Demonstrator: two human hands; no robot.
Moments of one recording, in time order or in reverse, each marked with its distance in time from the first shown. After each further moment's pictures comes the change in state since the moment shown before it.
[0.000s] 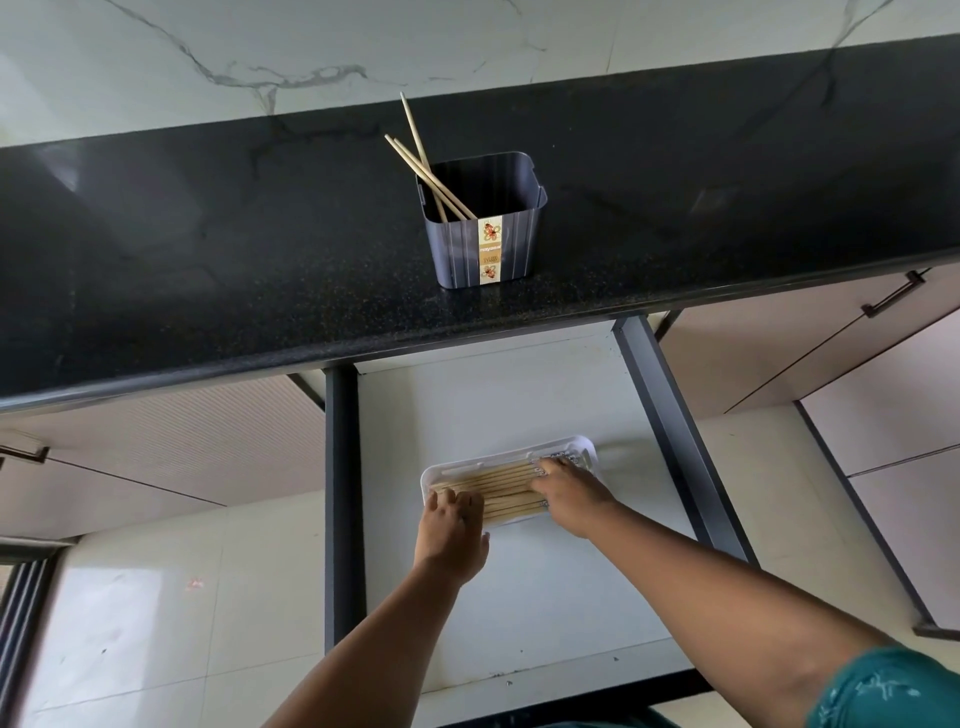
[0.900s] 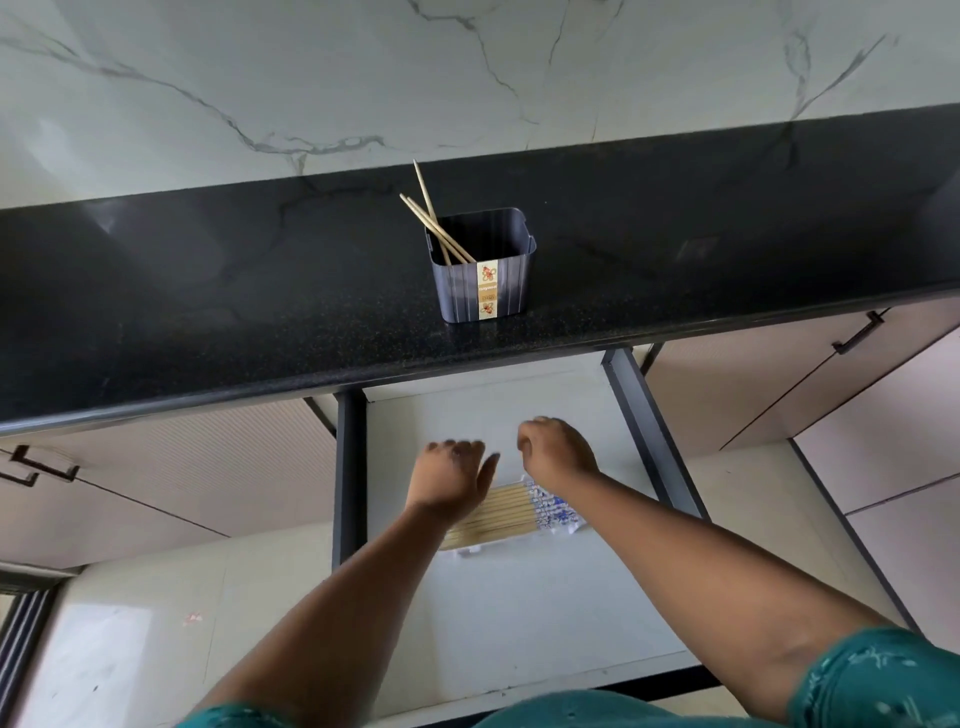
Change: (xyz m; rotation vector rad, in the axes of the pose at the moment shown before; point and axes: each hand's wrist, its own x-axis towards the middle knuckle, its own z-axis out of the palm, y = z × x) left_hand 0.023 0.000 -0.109 -0.045 0.375 0.063; right_hand -0.009 -0.026 -0.099 0.273 0.426 0.133
